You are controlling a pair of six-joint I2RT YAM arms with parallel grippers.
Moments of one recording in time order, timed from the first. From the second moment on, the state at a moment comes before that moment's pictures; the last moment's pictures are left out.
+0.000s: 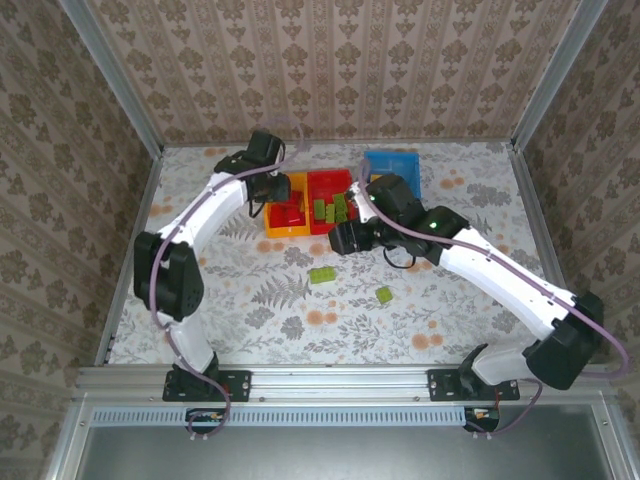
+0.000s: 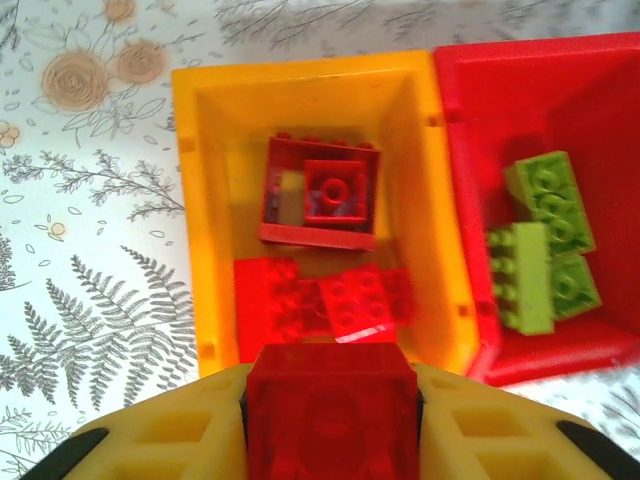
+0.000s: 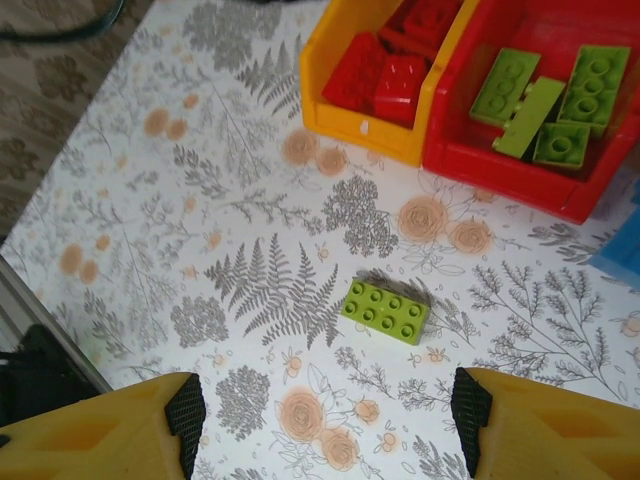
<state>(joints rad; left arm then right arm) -0.43 1.85 1.63 -0.79 -0.06 -0.33 0.68 1.38 1.30 -0.69 -0.16 0.34</state>
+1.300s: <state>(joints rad) -0.43 1.25 1.21 -0.86 0.05 -0.52 0.82 1.96 1.40 -0.74 0.10 -0.18</state>
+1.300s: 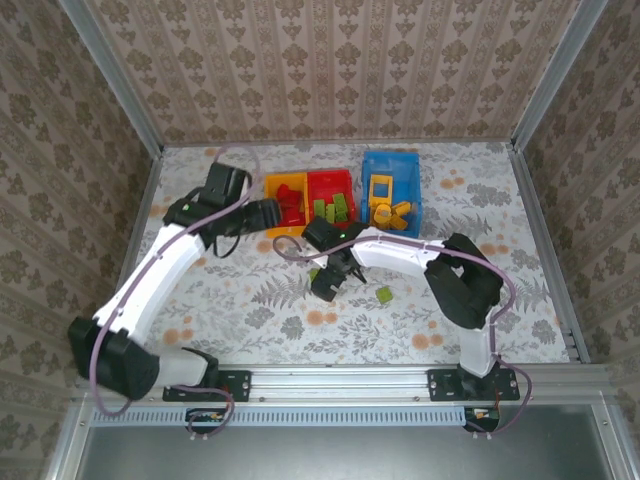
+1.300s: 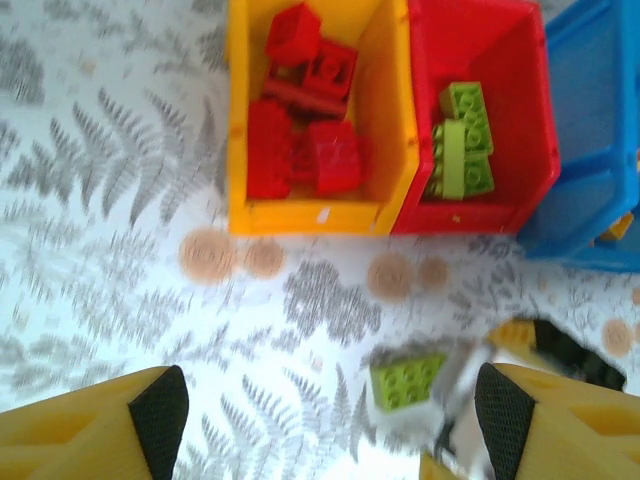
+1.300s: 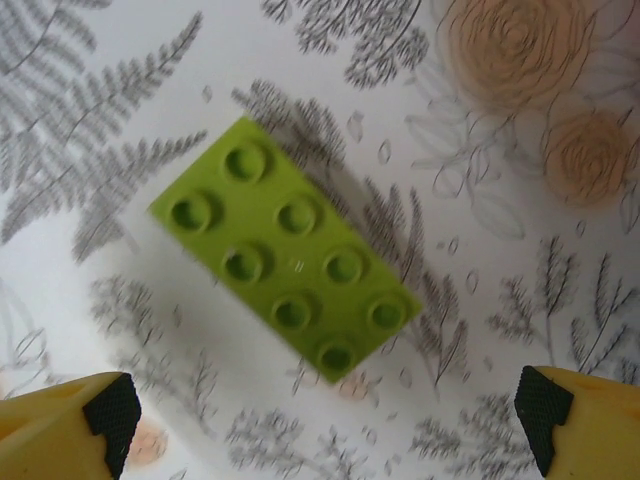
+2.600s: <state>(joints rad) -0.52 1.09 1.06 -0.66 0.34 -0.66 0.50 2.21 2.08 -0.79 -0.07 0.33</state>
